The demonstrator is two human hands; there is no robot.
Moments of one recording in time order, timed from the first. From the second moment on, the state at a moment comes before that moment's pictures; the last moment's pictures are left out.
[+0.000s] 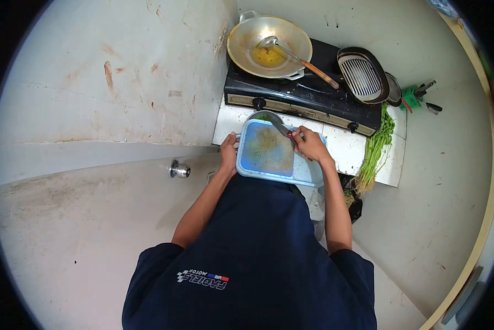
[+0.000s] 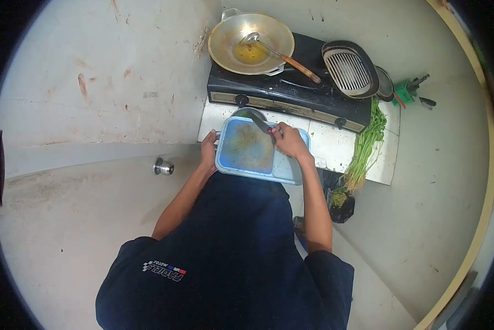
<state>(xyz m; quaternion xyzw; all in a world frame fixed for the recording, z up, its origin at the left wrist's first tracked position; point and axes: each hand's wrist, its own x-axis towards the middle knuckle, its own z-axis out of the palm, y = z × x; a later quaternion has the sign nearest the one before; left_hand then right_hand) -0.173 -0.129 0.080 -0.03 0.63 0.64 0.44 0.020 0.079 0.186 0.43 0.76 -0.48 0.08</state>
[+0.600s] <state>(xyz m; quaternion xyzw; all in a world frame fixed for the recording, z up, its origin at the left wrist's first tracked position) -0.180 -0.149 0.061 -0.08 0.62 0.66 0.42 0.154 -0.004 0.145 0.63 0.61 -0.44 -0.17</state>
